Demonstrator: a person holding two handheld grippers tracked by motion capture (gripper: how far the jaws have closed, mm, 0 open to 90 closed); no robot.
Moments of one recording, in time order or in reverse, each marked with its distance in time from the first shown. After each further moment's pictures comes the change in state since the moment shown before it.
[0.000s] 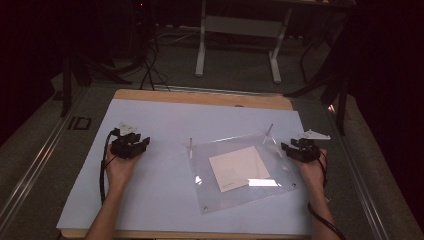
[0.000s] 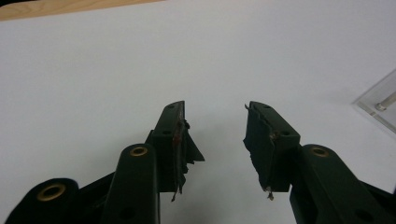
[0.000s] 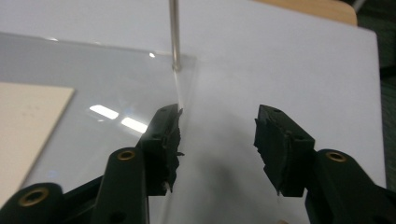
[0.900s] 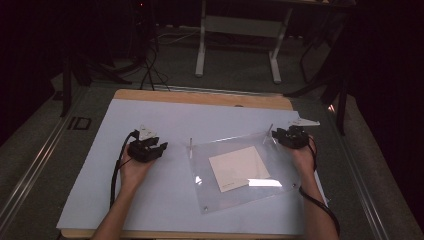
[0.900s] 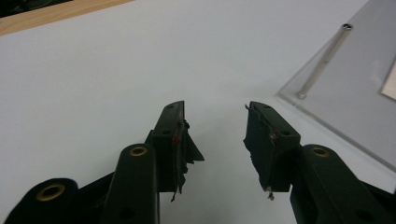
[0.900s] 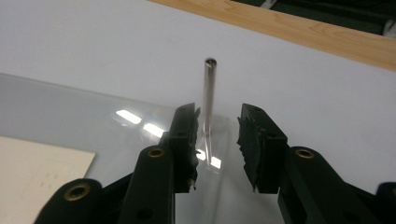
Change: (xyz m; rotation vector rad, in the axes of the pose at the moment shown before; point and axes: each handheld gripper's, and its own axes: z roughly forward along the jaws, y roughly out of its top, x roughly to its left) left arm -0.045 0.006 0.009 0.008 -0.128 0.128; right arm 0.005 0.037 0.036 -0.030 0.110 -0.018
